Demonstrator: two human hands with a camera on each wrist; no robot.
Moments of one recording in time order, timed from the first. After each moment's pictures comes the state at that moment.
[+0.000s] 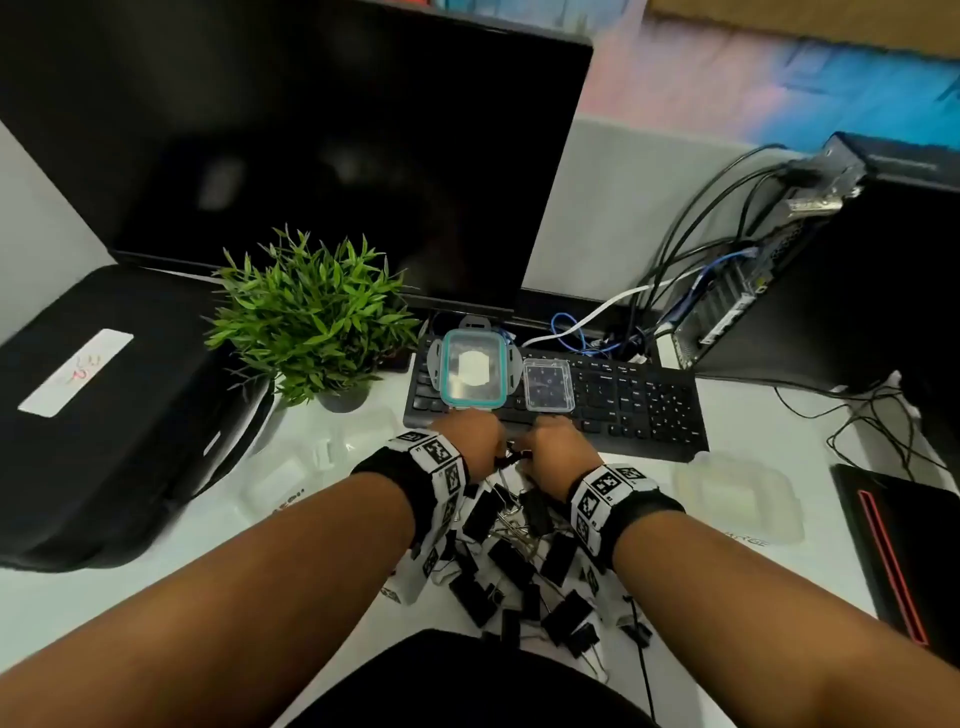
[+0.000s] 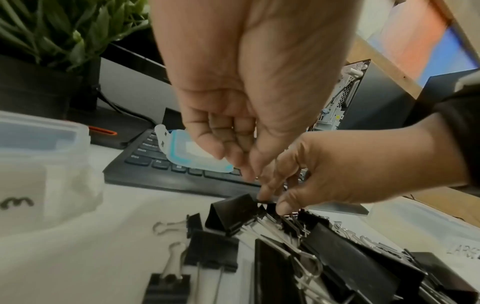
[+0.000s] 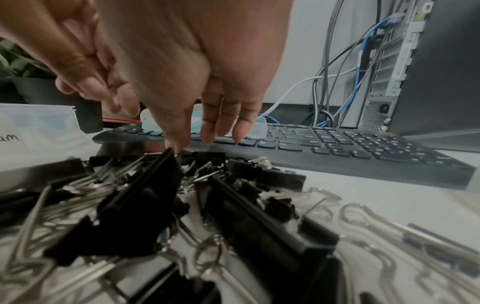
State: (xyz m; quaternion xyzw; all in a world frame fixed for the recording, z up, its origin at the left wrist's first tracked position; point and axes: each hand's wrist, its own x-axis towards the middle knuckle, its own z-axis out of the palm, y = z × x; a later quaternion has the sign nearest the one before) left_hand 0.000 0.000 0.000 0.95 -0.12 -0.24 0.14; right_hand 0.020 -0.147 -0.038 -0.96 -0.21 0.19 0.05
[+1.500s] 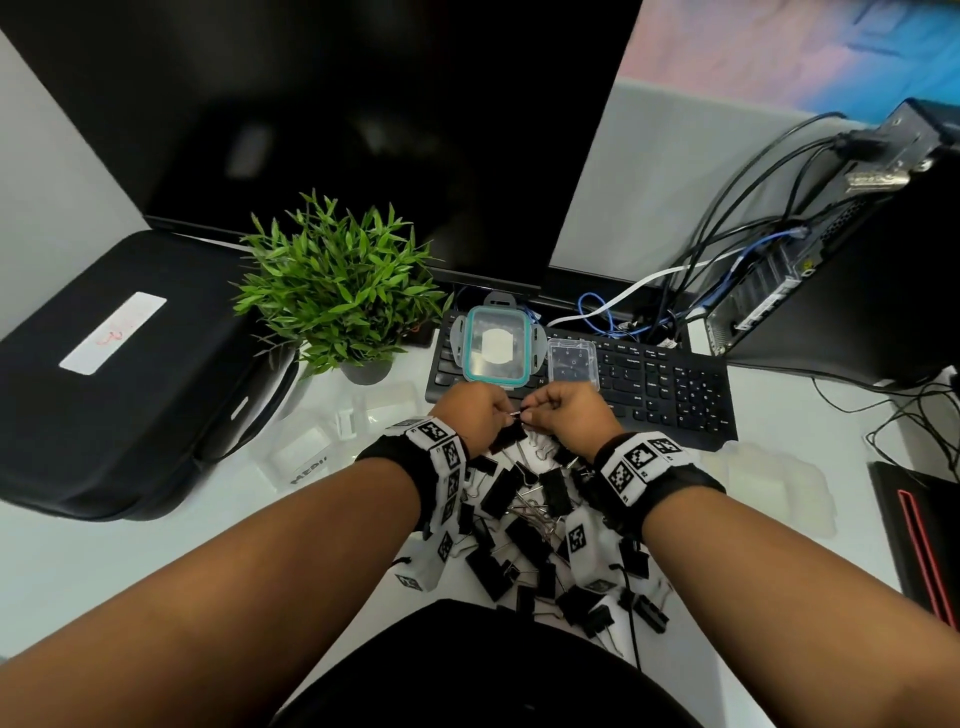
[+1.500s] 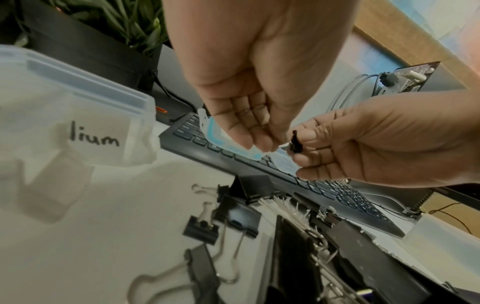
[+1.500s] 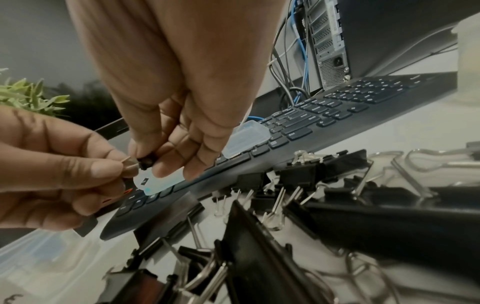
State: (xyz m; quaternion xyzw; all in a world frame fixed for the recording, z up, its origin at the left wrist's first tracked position) left_hand -0.011 0.016 -0.016 0.94 0.03 -0.13 0.33; right_hand 0.025 -0.139 -0.026 -0.83 -0.04 0.23 0.51
